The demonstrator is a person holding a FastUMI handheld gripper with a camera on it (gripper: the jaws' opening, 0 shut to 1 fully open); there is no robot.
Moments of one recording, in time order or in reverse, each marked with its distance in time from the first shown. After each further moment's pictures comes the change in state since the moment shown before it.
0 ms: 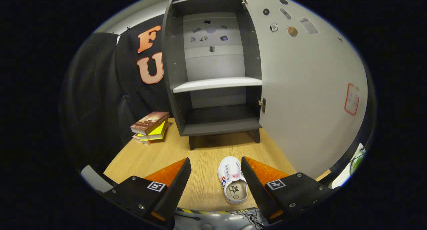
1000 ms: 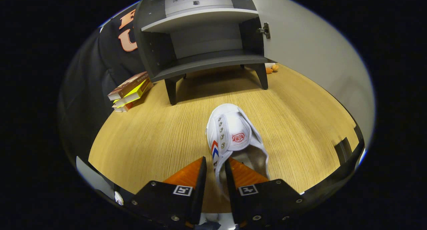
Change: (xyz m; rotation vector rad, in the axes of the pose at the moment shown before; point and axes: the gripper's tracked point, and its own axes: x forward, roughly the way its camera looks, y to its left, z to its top) arm 0.106 -0.019 -0.144 0.056 0.294 -0.018
